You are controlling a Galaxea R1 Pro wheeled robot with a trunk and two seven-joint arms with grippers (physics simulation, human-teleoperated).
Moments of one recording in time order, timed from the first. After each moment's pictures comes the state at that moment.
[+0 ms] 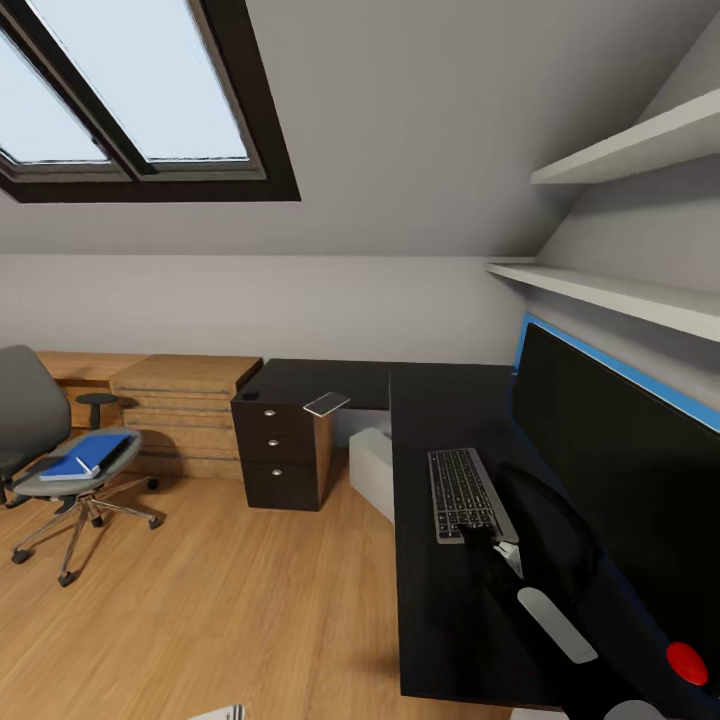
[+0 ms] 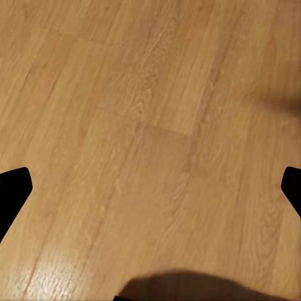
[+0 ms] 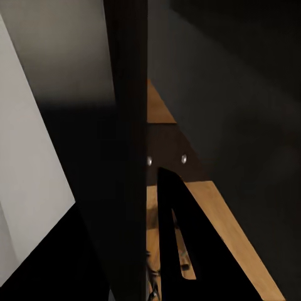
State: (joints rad) left arm -0.04 -0.01 -0.07 -0.79 0.22 0.13 0.23; right arm -0.46 -0.15 0.31 -0.80 -1.71 0.05 0.07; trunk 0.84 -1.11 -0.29
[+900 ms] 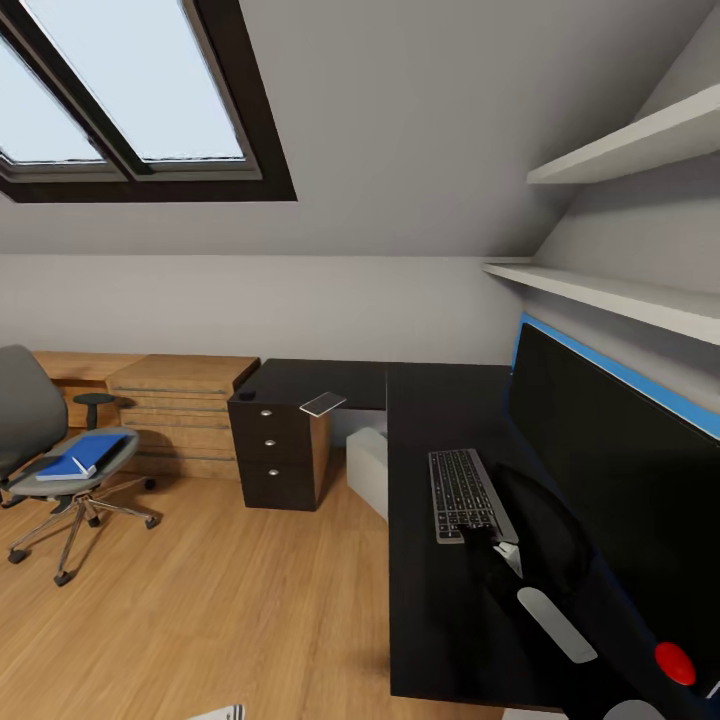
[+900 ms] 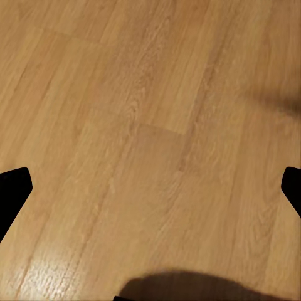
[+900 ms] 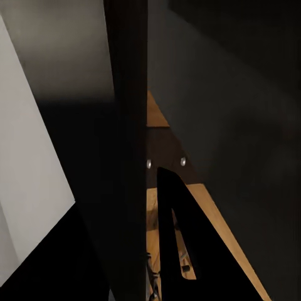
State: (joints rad) left arm -0.04 -0.02 -0.07 -0.79 0.22 0.13 0.24; right arm -0.46 -0.15 0.31 -0.80 -1.72 0.05 0.07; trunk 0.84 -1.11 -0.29
